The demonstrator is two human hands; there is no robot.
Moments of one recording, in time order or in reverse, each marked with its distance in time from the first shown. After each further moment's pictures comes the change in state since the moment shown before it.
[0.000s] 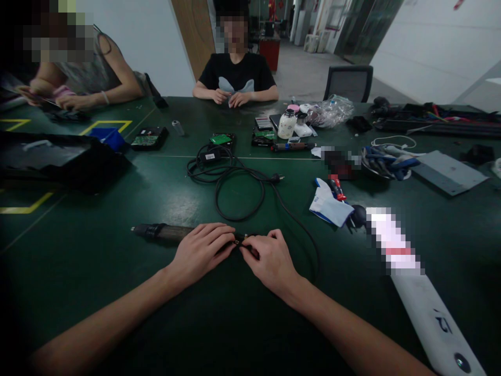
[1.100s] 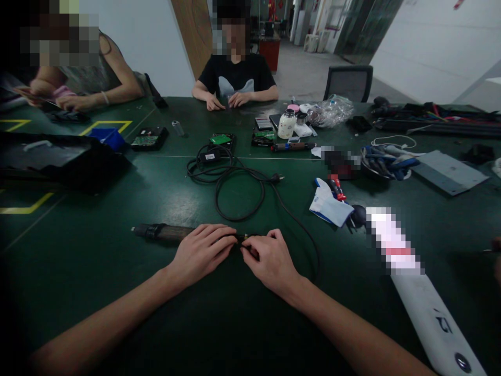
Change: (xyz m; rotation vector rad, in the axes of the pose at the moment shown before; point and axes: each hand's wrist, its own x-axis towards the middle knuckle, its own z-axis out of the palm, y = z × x) left_hand -0.001 0.000 0.000 -0.011 -0.035 0.022; right_hand -0.001 0.003 0.002 0.006 0.012 -0.024
